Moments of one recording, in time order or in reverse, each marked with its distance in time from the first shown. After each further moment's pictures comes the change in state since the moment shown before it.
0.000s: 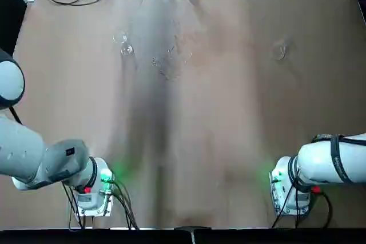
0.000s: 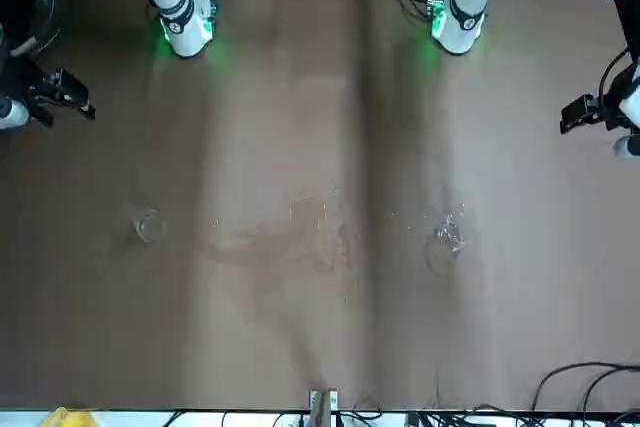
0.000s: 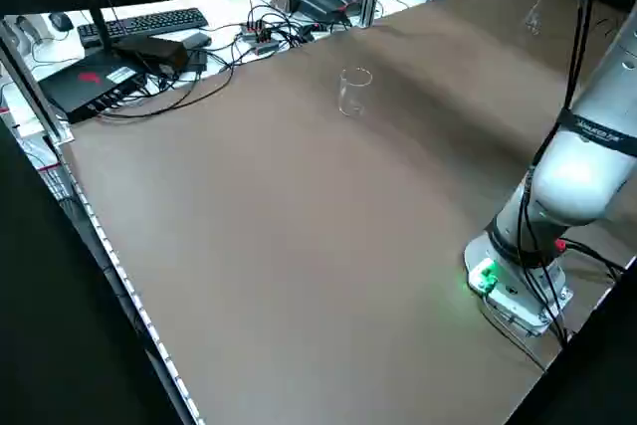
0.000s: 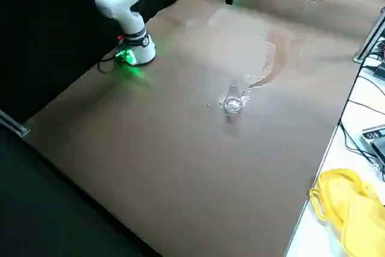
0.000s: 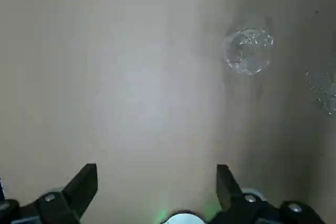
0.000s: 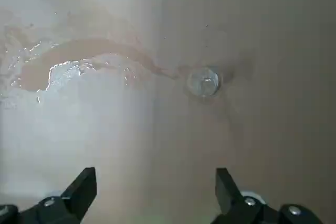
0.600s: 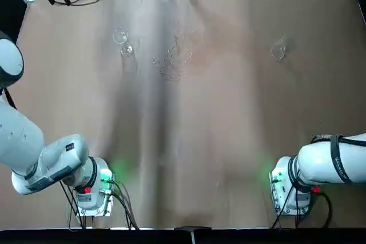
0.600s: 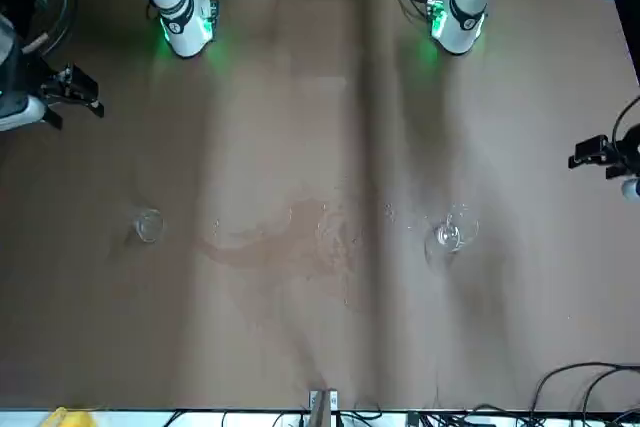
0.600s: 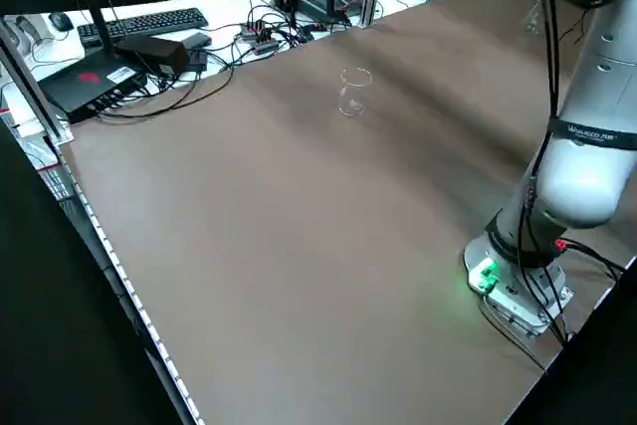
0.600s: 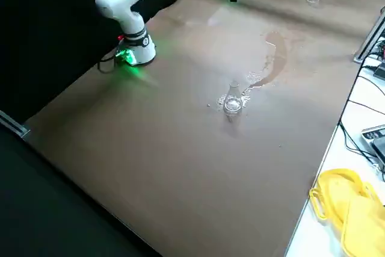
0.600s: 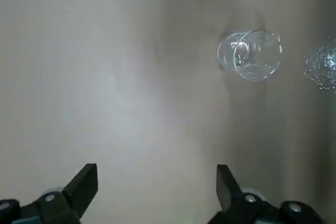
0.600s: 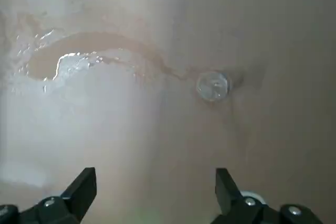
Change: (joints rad) left arm 0.146 0.164 0.009 0.000 -0.112 0.136 0.389; right arm 0.027 0.000 0.009 -0.001 0.007 0.002 -0.089
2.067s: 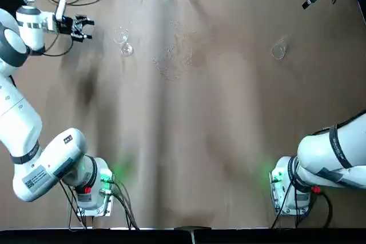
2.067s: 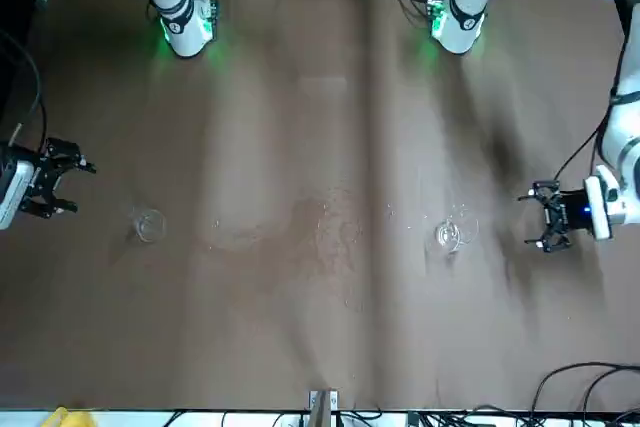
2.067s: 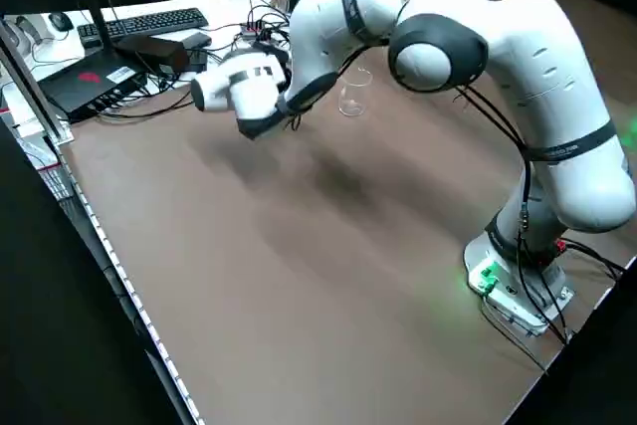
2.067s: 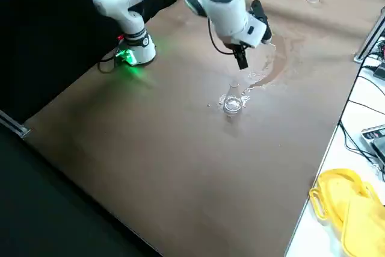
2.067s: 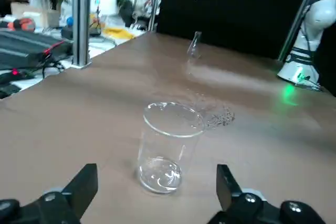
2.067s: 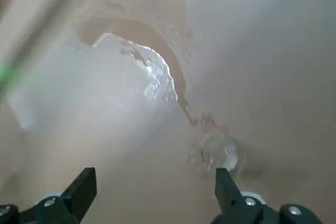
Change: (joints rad) left arm 0.249 0.582 0.004 -0.008 -0.921 -0.068 1.817; right arm -0.304 0.332 -0.020 -0.011 0.415 0.122 -1.046
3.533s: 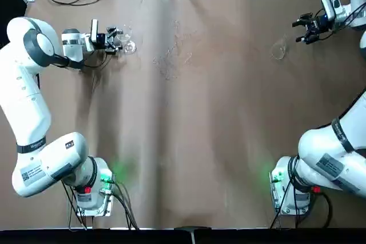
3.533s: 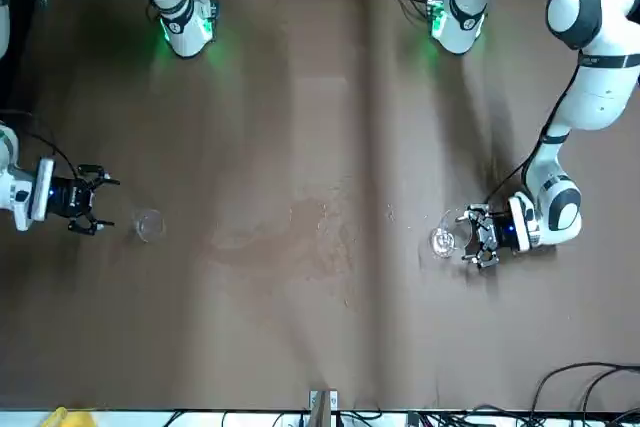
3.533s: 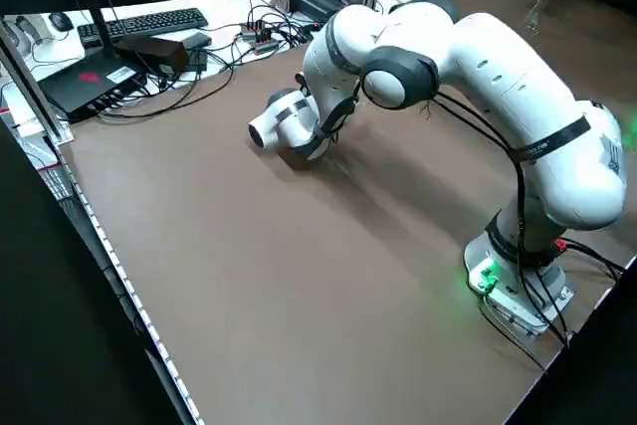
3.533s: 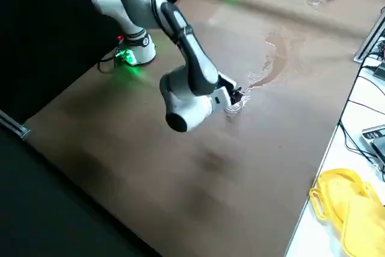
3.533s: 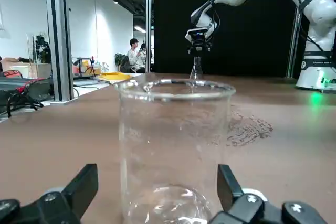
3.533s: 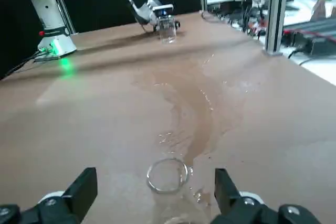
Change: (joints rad) left arm -0.183 0.244 -0.009 0.007 -0.260 0.083 0.340; right arm -0.224 0.409 0.000 -0.003 0.448 -0.179 -1.110
